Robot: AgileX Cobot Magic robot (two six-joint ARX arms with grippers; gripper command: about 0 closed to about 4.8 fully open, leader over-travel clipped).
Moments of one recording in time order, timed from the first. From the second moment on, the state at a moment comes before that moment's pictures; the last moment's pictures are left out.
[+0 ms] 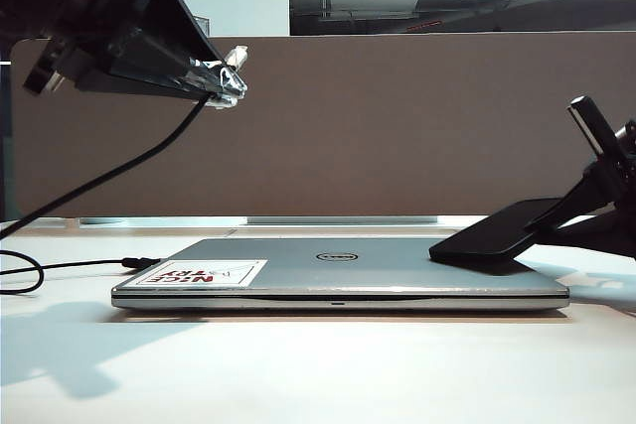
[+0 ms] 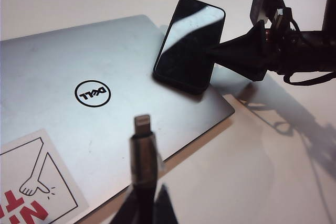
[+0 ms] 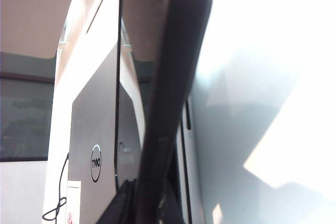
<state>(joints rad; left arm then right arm) -0.74 0.97 0.51 0.08 0.12 -0.26 -0.01 1.57 0.46 0.57 -0.61 0.80</state>
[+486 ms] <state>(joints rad) -0.74 0.97 0.51 0.08 0.12 -0.26 -0.01 1.36 0.45 0.40 -0.55 0.67</state>
